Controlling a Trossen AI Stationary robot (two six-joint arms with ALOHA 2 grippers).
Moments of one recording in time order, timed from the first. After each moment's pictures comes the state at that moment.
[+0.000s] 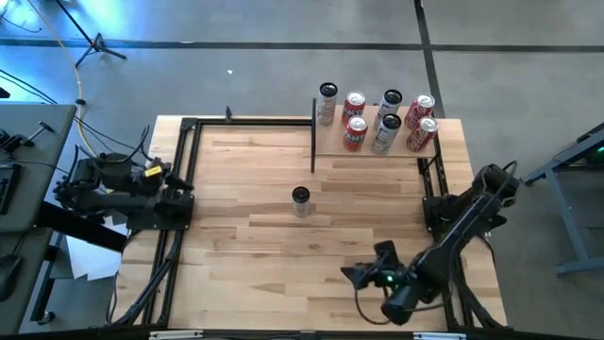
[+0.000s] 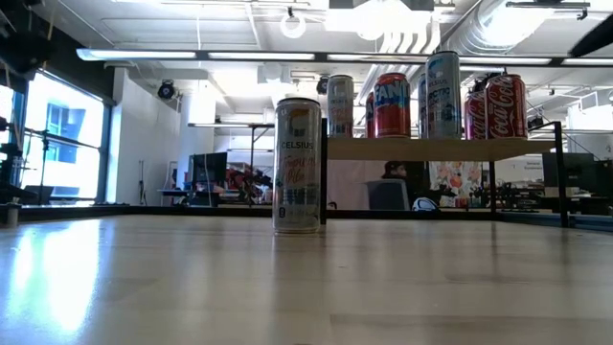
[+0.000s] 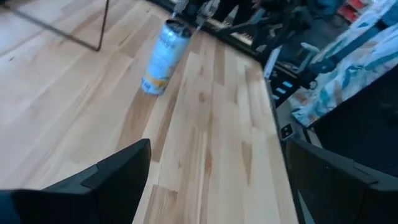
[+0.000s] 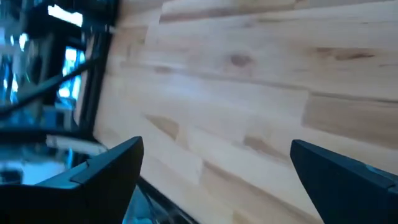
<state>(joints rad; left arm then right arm) 0.01 0.02 0.73 -1.10 0.11 -0.47 0.86 1.64 1.23 -0.73 0.75 2.13</state>
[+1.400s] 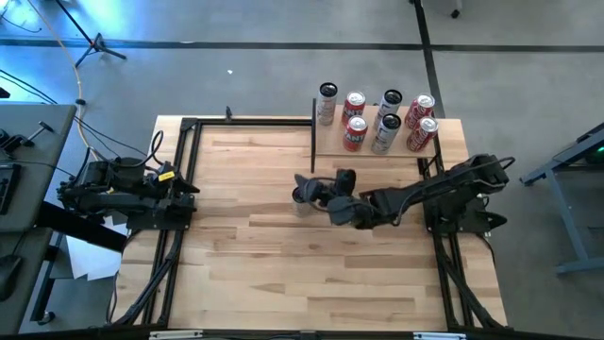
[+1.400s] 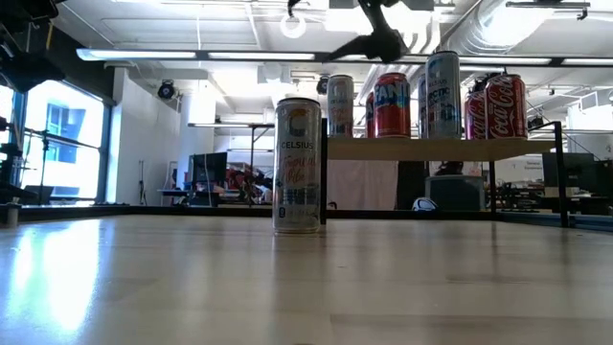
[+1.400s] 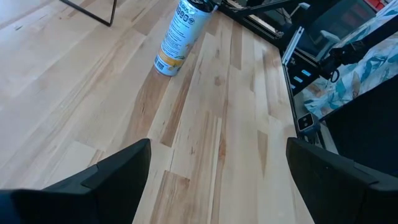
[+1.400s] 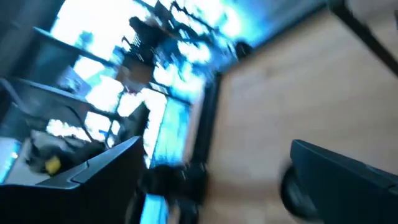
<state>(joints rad) 0.01 0.01 0.63 -1.09 0.08 -0.49 0.27 1.64 1.23 -0.05 0.90 1.49</state>
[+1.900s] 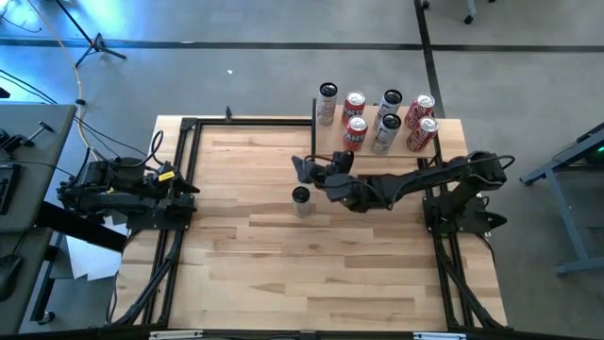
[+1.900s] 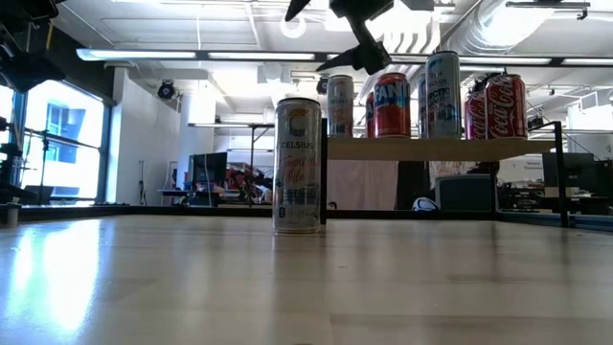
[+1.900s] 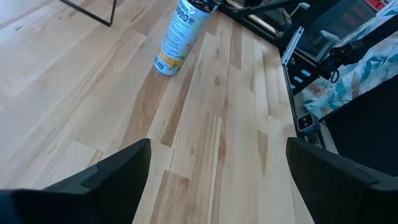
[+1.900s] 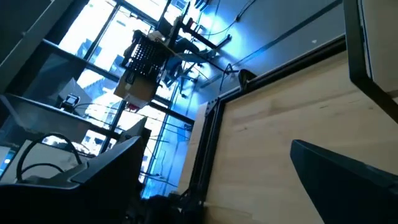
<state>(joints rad) 0.01 0.01 0.63 -1.09 0.09 -0.49 0.15 1.64 1.23 0.07 0.86 1.30</state>
